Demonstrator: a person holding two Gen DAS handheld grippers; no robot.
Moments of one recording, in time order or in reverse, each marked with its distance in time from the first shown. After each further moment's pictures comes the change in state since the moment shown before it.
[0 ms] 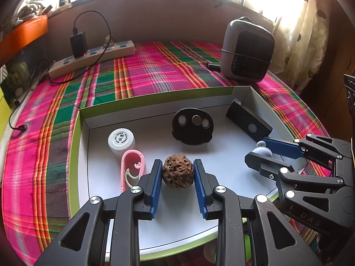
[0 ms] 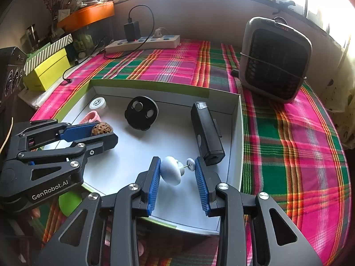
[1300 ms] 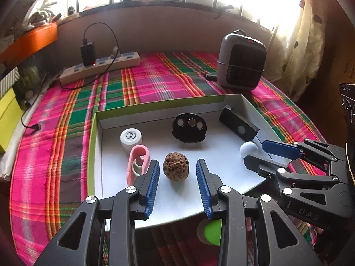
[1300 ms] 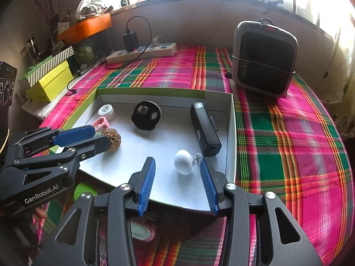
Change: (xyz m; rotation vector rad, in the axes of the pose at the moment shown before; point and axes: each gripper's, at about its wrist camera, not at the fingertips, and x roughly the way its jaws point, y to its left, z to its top) left arm -0.034 -0.004 -0.012 -0.003 -0.067 0.024; right arm -0.022 -0.001 -0.011 0.065 -0.047 0.019
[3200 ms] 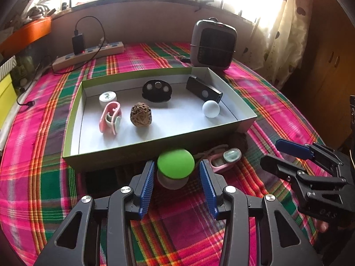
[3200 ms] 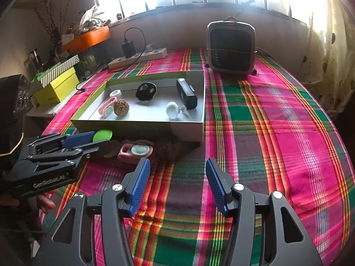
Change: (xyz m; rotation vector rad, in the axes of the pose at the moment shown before) left arm -0.025 -0.034 -0.050 0.012 0.030 -0.076; right arm -0.065 -0.007 -0.073 0.083 -0.067 -0.012
